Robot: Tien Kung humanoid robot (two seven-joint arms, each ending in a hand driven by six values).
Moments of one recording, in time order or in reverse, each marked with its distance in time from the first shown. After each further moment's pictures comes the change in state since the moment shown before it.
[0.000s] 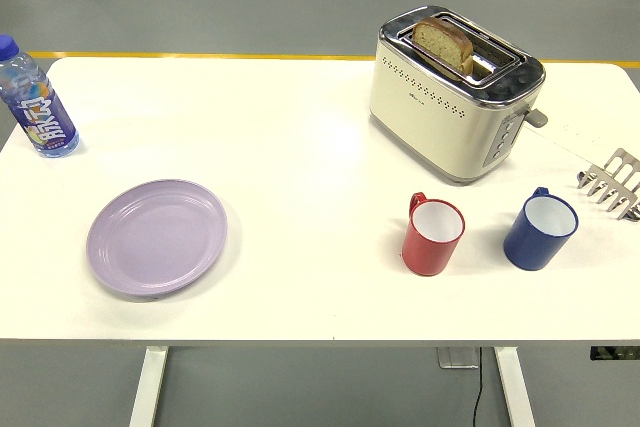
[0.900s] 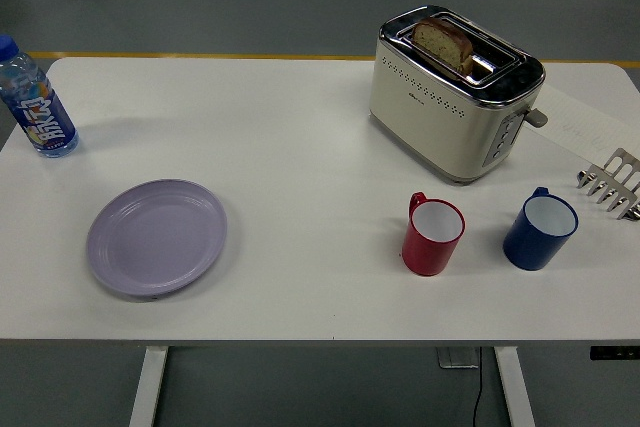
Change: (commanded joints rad) left arm 0.011 -0.015 -0.007 0.139 0.144 -0.141 0.102; right arm 0.001 0.003 -0.011 -0.002 0.015 0.001 0.005
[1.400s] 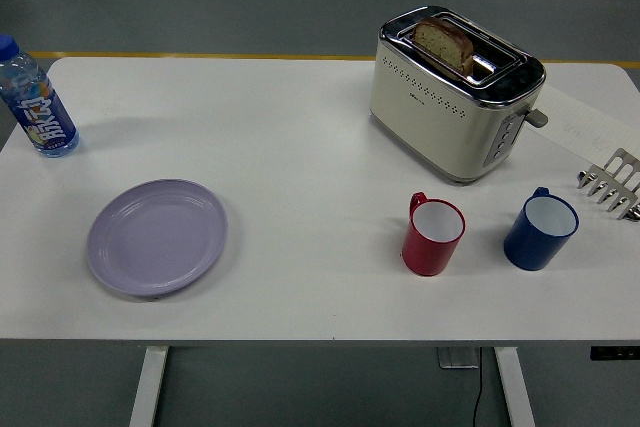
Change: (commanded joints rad) left arm 0.012 -0.052 0.011 0.187 0.040 -0.065 -0.079; right arm 0.005 0.003 0.007 0.001 -0.026 0.011 -0.002
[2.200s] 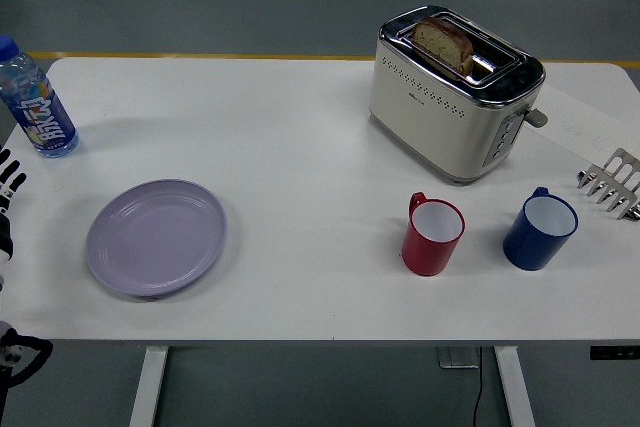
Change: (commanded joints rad) left arm -0.044 -0.192 0.028 0.142 -0.053 -0.135 -0.067; right arm 0.011 0.008 0.018 0.002 -0.046 0.011 -0.005
